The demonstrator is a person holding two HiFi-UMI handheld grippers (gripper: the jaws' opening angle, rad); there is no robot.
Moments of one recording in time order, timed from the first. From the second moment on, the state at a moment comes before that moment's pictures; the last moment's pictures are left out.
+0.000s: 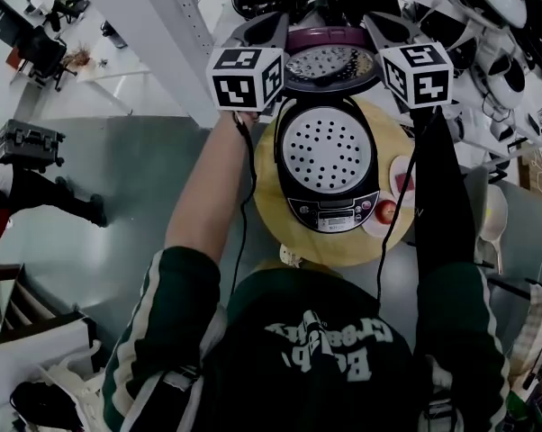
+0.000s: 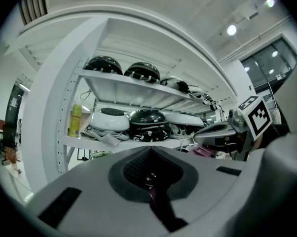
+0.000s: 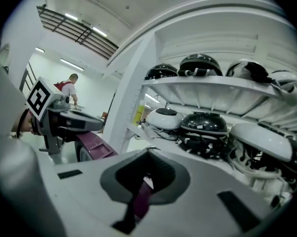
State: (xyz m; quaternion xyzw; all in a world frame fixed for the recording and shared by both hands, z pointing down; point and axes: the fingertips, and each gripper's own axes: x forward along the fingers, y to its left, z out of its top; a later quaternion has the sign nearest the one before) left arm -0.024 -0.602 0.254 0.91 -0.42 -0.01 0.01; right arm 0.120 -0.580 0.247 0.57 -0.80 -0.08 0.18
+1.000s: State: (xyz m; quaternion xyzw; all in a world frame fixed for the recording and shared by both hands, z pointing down) left arm -0.026 -0.418 0.390 0.88 -0.46 0.14 0.03; right arm 0.107 -0.371 0.382 0.42 -0.90 0.03 0.16
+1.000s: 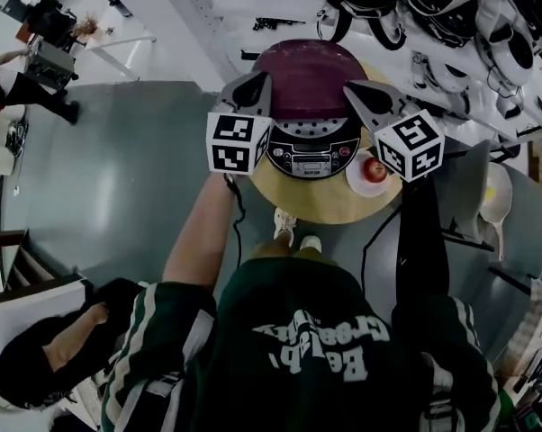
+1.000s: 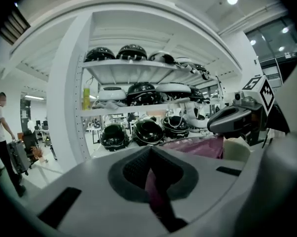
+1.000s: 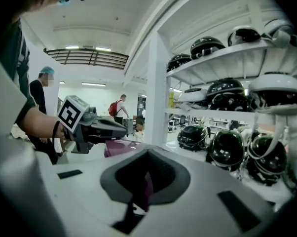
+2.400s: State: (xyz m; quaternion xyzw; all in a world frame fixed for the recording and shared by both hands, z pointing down) left arm -0.024 -0.374 0.496 0.86 -0.46 0.15 0.12; right arm 0.100 -0.347 0.493 0.44 -0.87 0.08 0.20
